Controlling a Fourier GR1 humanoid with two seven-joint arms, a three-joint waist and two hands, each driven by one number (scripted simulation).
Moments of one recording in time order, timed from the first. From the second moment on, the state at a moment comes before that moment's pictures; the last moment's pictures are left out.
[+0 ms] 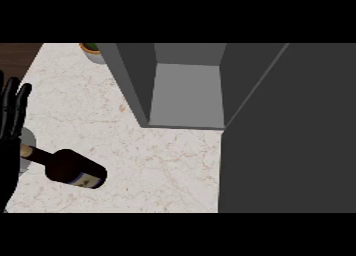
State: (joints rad) left arm -0.03 0.15 0.04 -2.10 -0.01 0.02 0.00; right arm 0.02 -0.09 0.01 -2.10 0.00 -0.04 0.03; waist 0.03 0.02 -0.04
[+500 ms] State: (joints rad) left arm -0.03 0.27 -0.12 -2.04 0.49 -0.45 0.03; right arm 0.05 -0.07 0.11 -2.15 -0.06 0.02 0.07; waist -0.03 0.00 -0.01
